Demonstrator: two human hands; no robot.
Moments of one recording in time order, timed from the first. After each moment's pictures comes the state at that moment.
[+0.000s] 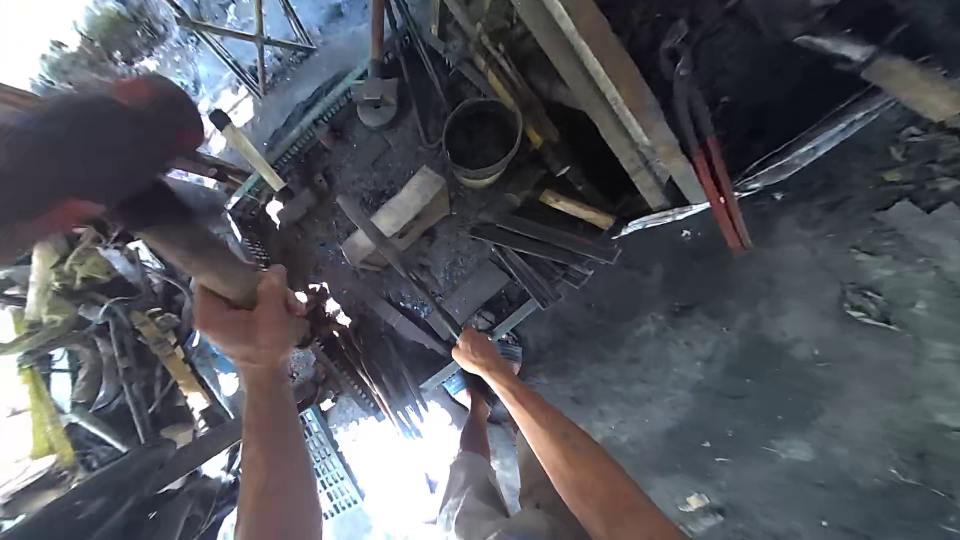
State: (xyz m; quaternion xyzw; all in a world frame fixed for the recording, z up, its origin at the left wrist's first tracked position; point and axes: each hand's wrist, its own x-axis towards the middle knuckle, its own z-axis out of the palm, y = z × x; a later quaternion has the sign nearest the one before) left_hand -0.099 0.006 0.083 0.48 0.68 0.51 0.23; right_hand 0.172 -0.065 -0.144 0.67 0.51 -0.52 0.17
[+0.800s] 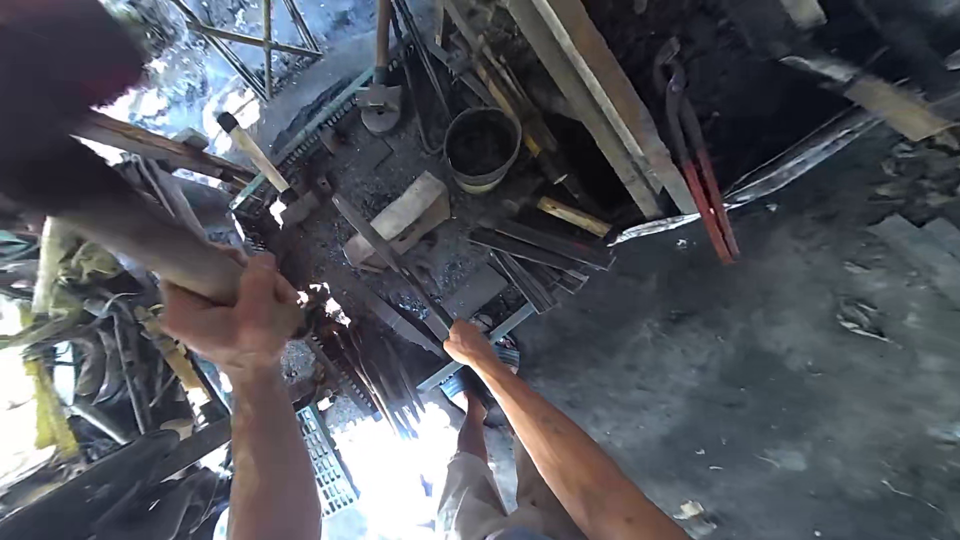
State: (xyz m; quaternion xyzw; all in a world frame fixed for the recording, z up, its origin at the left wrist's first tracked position) left_hand -0.083 0.015 0.128 0.53 0.60 0.56 0.21; right_hand 0.163 -0.042 -0.135 0.66 0.53 -0.50 0.16
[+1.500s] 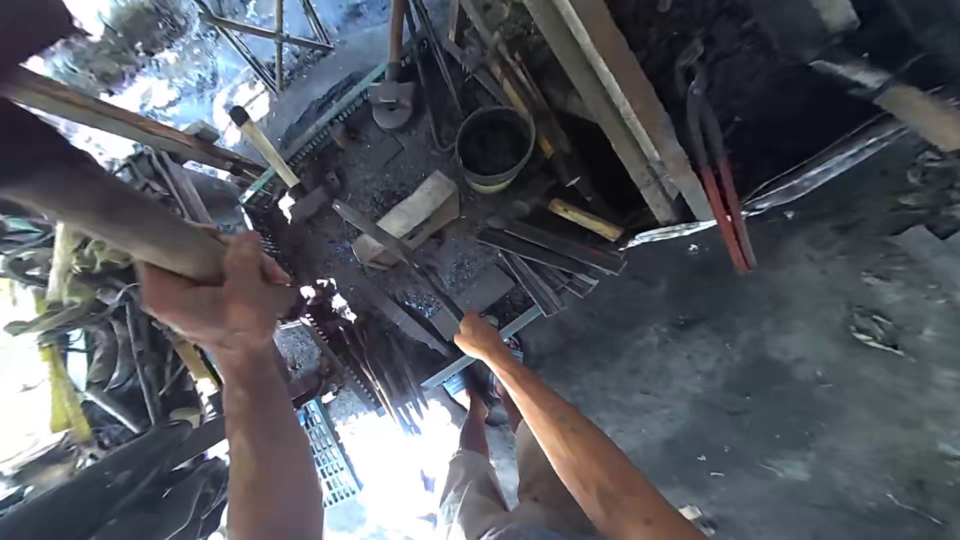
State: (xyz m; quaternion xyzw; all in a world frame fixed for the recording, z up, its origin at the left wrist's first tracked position) left_hand -0.102 0.029 0.139 0.51 0.62 0.56 0.20; right_hand 0.173 -0.024 -0.133 0.64 0.55 -0.50 0.17
